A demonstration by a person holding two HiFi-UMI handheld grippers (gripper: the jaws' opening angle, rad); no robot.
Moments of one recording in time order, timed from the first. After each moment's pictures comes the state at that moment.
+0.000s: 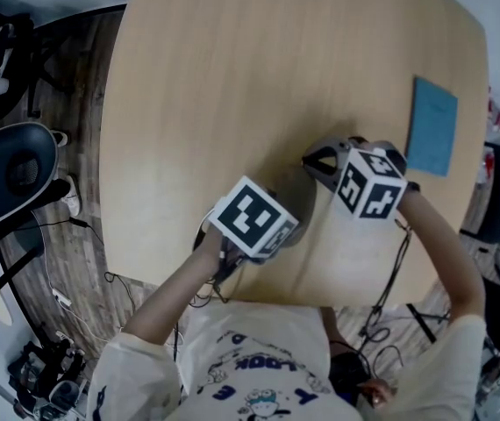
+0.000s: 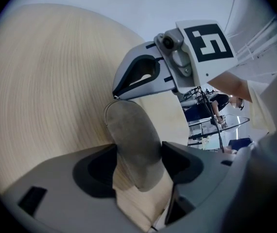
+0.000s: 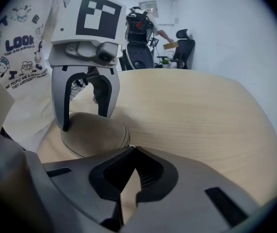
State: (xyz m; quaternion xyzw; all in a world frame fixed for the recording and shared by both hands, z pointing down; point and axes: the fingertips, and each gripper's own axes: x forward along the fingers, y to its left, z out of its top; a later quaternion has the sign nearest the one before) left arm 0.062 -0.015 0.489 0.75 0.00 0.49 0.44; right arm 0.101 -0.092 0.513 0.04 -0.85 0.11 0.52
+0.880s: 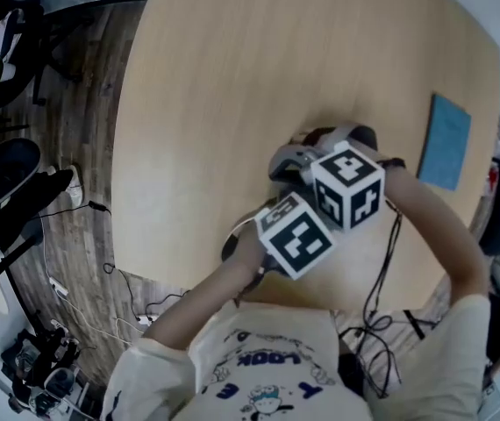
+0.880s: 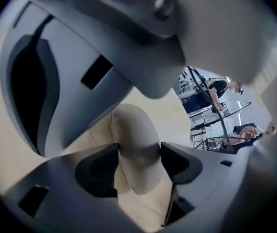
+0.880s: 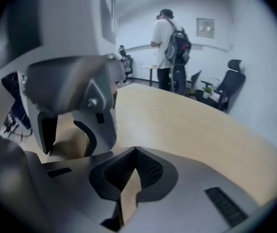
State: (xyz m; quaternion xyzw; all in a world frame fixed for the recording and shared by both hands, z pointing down) left arm 0.073 -0.006 0.482 0.77 0.03 0.50 0.40; right arm -0.007 -0.098 0.487 -0.17 -0.88 -0.03 0.45
